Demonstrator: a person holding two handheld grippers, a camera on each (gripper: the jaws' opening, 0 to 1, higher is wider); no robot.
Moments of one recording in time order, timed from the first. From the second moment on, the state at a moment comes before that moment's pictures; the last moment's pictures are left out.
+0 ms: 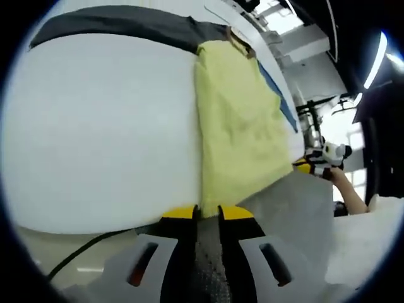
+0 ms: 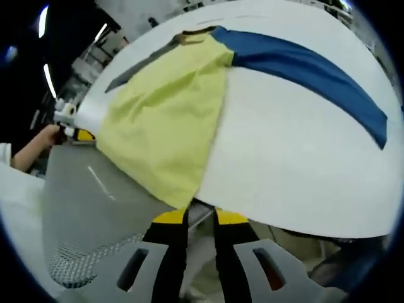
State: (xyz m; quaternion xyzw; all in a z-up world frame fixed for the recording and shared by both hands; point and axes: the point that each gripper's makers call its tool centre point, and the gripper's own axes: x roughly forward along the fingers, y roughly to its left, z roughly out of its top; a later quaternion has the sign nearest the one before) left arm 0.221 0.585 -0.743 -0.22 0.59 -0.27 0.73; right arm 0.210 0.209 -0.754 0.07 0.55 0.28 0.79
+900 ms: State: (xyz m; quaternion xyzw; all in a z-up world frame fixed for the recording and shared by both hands) left arm 0.247 0.591 -0.670 -0.22 0.48 -0.28 0.80; right arm 0.227 0.215 -0.678 0.06 0.45 0.30 0.84
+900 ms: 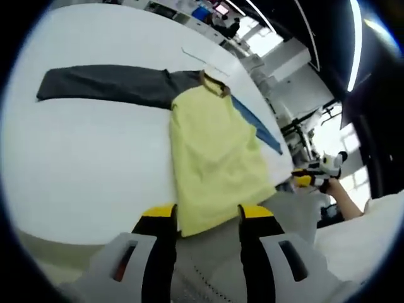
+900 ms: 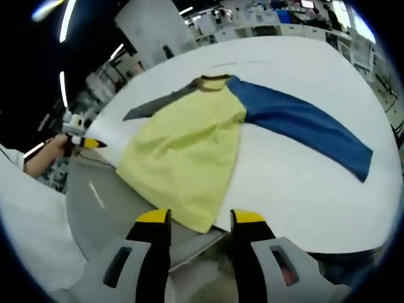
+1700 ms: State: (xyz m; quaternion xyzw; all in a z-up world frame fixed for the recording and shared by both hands) left arm 0.247 0.583 -0.613 -0.17 0.41 -0.32 0.84; right arm 0.228 0.223 -0.631 0.06 0.37 0.32 0.87
